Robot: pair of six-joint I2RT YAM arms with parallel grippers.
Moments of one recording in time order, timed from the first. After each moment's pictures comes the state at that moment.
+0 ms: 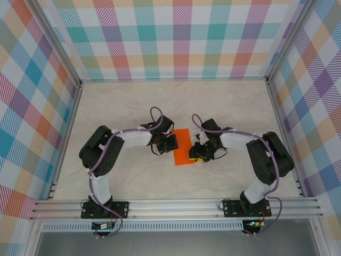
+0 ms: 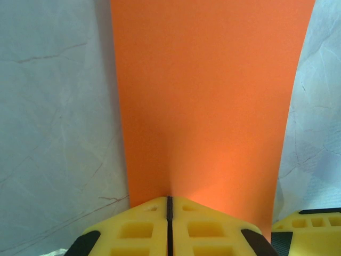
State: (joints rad) left arm -0.67 1.89 1.10 -0.31 0.32 -0.87; right arm 0.50 1.67 0.83 -0.50 -0.57 0.55
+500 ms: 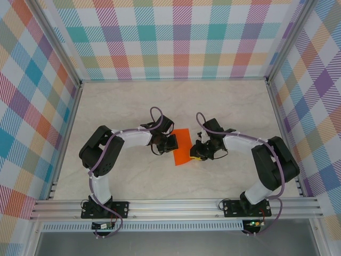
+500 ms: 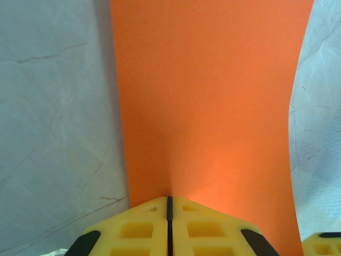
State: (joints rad) left arm -0.67 1.89 1.10 -0.31 0.32 -0.87; right arm 0.50 1.58 0.79 -0.43 -0.58 0.69
